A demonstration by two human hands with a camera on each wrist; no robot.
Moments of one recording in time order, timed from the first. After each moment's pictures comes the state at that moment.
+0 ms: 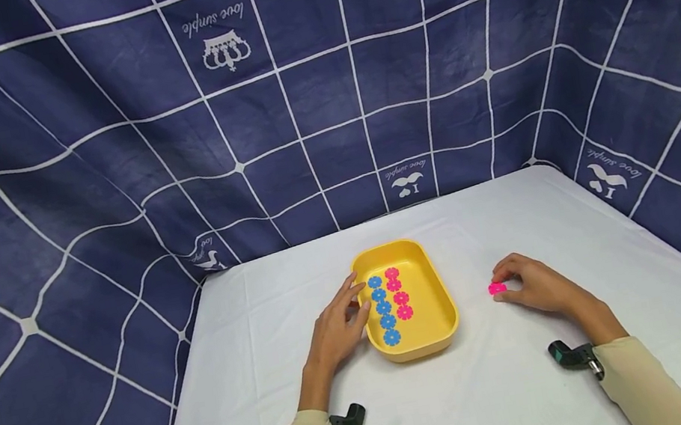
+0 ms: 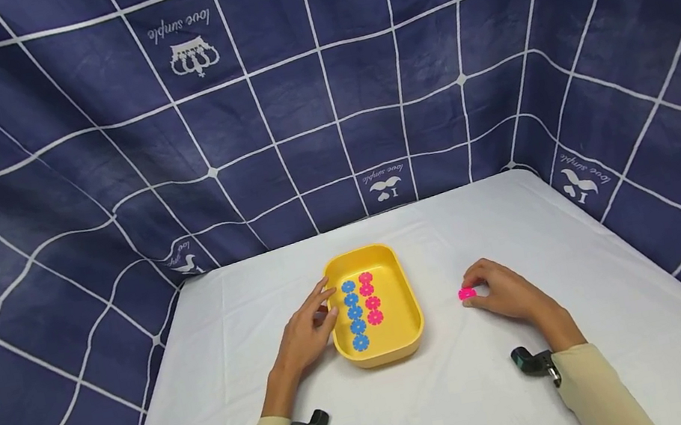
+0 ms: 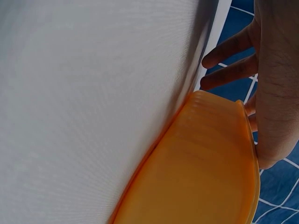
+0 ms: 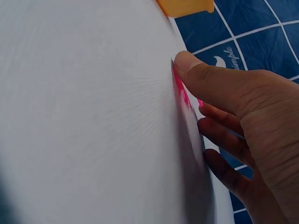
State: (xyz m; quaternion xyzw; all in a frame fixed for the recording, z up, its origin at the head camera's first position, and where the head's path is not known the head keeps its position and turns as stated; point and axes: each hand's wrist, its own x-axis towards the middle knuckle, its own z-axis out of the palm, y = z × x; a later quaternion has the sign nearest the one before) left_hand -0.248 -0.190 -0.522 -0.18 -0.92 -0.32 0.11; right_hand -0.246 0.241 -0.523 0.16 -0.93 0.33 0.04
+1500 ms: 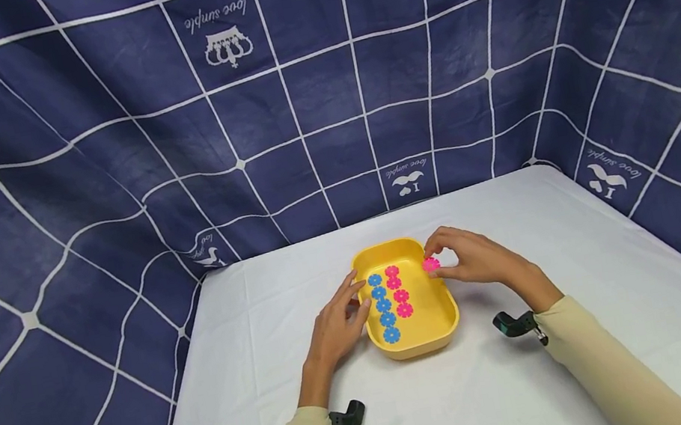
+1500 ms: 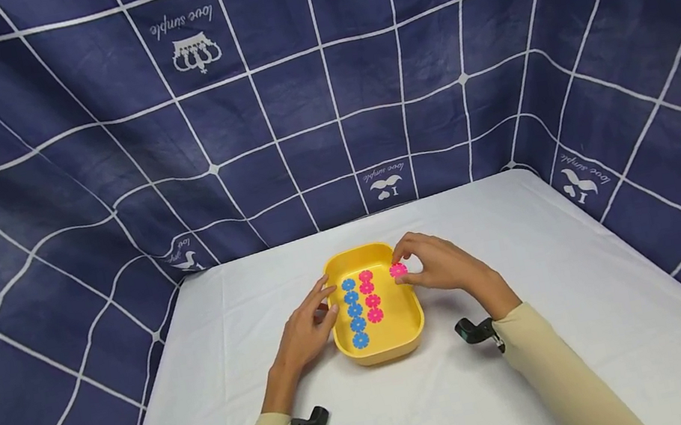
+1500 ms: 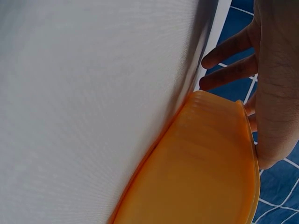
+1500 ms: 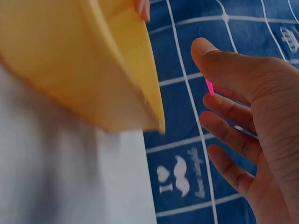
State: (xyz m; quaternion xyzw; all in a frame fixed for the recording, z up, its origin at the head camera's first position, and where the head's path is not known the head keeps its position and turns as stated) left_hand -0.247 -0.190 -0.521 -0.19 -0.92 -0.32 0.11; right_hand -0.276 0.146 -0.436 0.28 -0.91 0.29 0.04
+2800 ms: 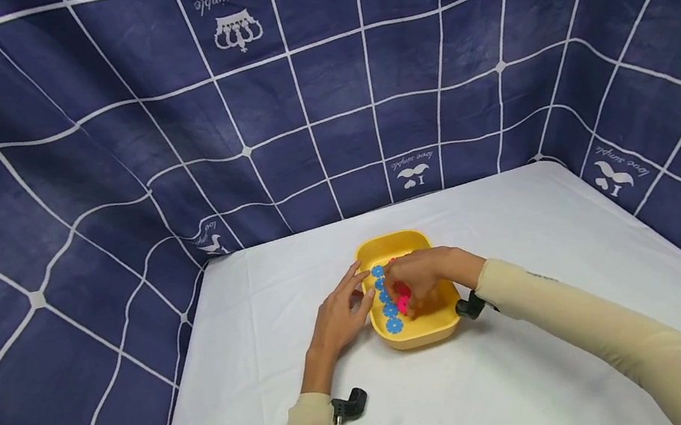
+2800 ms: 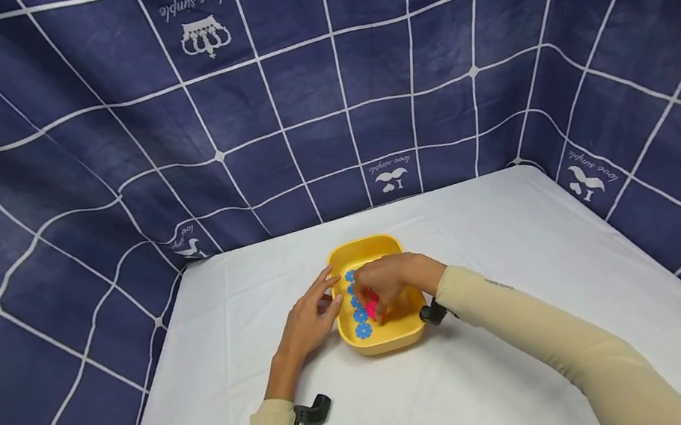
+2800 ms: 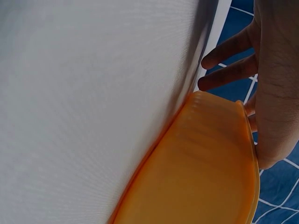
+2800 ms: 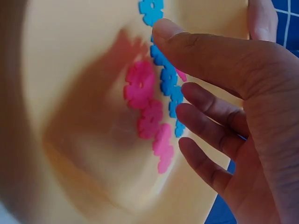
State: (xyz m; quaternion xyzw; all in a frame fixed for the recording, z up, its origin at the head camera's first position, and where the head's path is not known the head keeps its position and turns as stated) left_hand -0.250 -0.194 -0.519 -0.20 -0.92 -0.33 0.11; right_hand -0.307 0.042 -0.435 0.46 -0.86 0.05 -0.19
